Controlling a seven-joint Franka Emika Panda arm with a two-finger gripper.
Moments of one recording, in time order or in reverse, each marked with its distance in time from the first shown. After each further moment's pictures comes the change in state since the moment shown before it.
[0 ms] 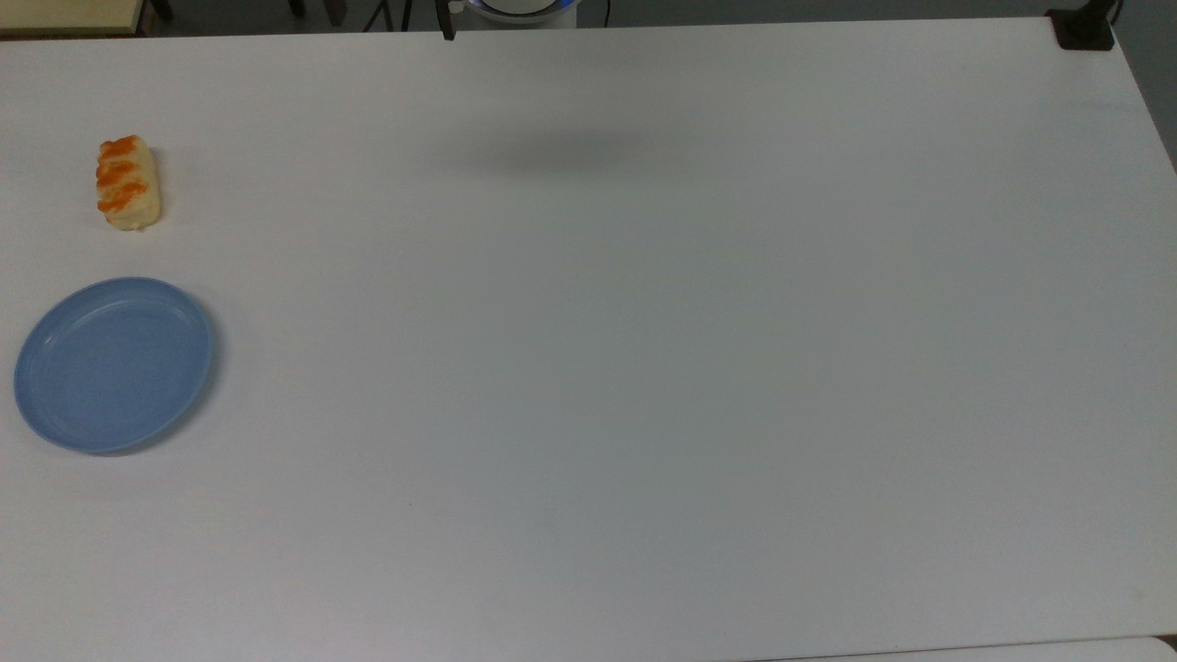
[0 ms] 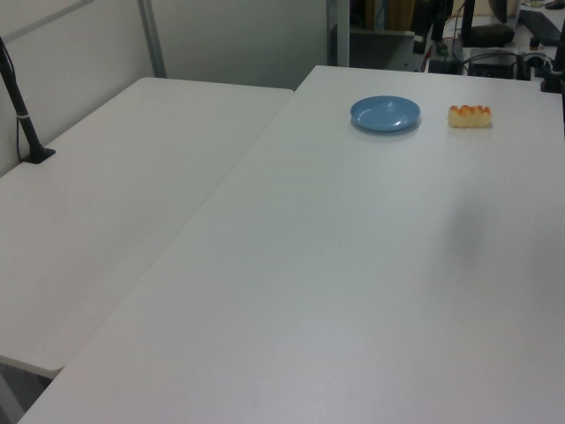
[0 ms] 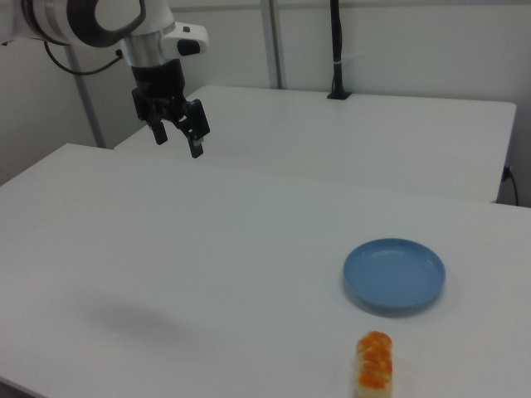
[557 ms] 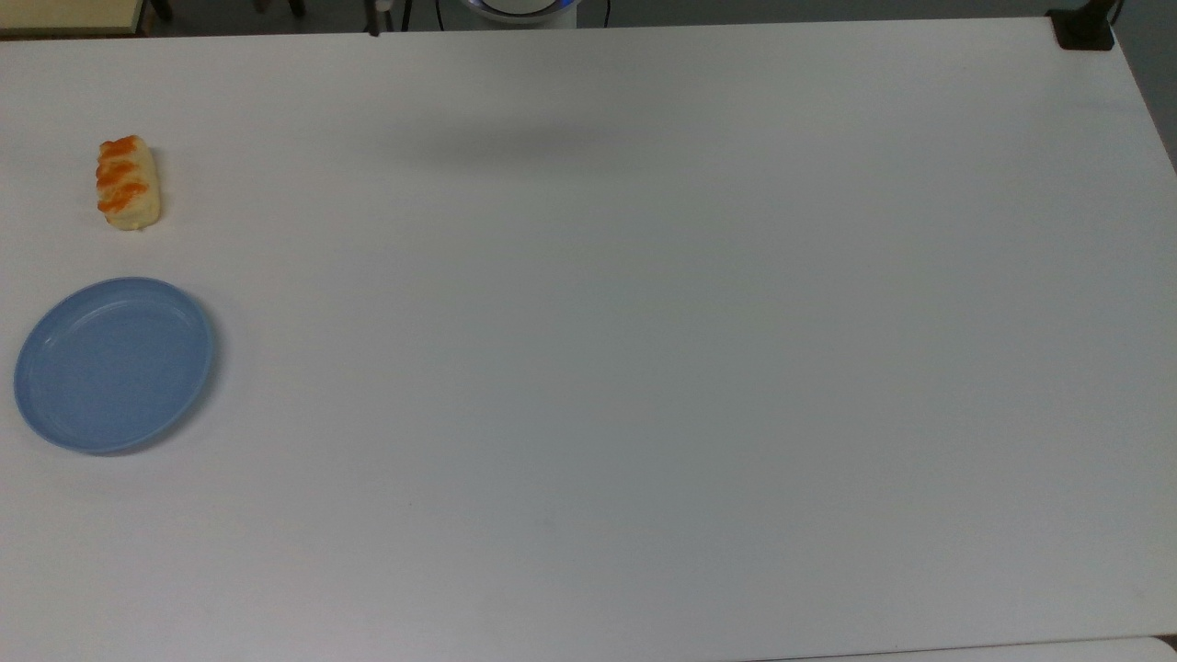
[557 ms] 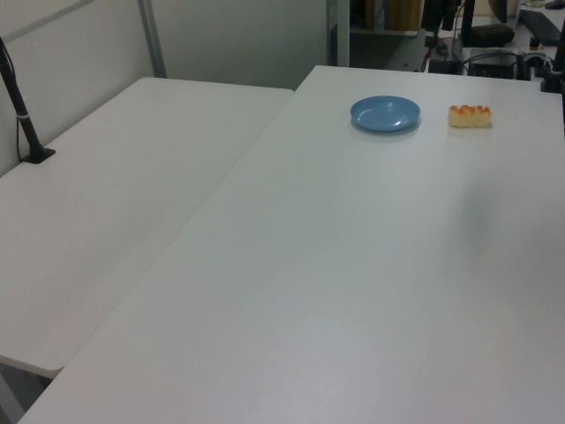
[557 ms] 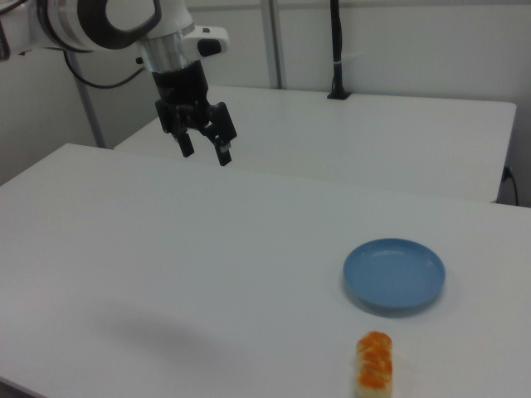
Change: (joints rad) arm -0.042 0.001 -0.023 -0.006 -0.122 0.000 -0.056
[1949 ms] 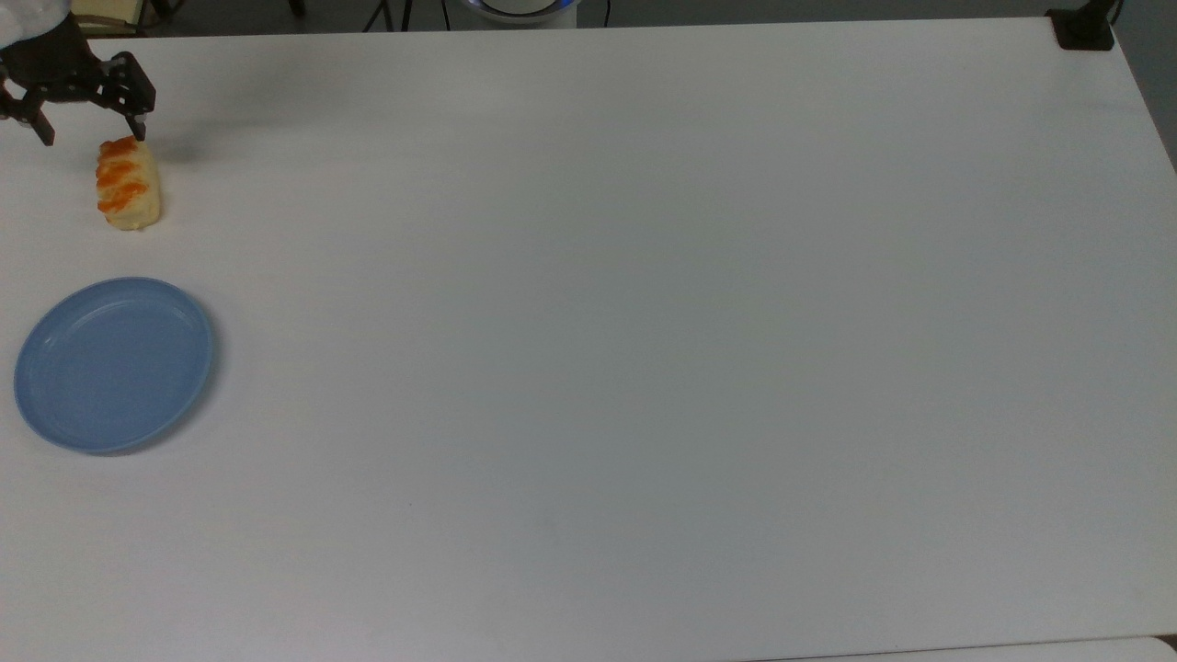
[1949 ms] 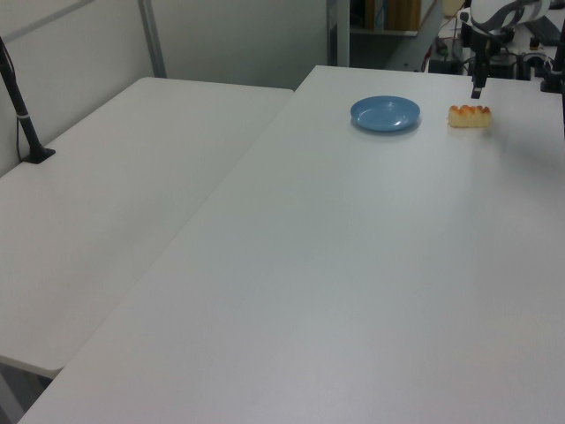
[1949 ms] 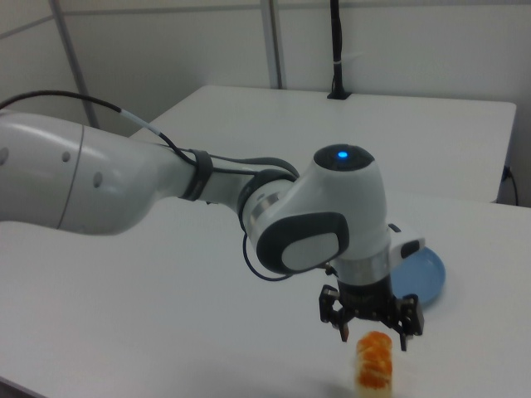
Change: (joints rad) arm -0.278 0.320 -0.285 -0.224 0.168 0.586 -0.927
